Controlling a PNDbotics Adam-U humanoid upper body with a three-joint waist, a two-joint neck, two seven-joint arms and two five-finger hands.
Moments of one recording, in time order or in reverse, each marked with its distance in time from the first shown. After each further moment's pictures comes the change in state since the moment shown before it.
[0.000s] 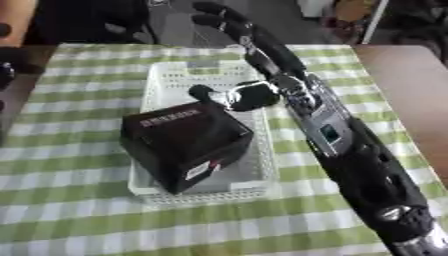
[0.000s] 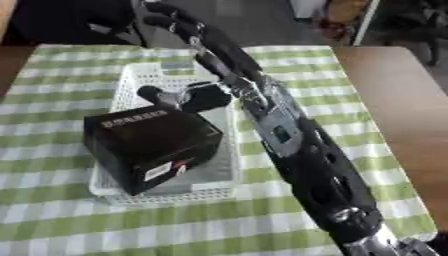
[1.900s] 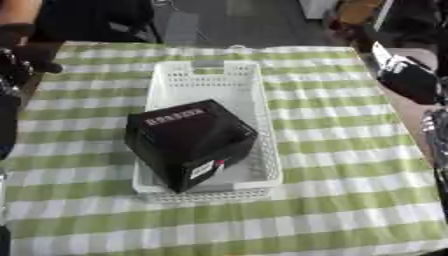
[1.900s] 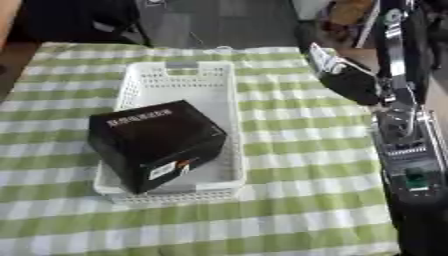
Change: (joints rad) left arm 0.009 -0.009 0.004 0.000 -0.026 0.023 0.004; right arm 0.432 -0.215 -0.288 -0.499 -0.083 0.255 -0.272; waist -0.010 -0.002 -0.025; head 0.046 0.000
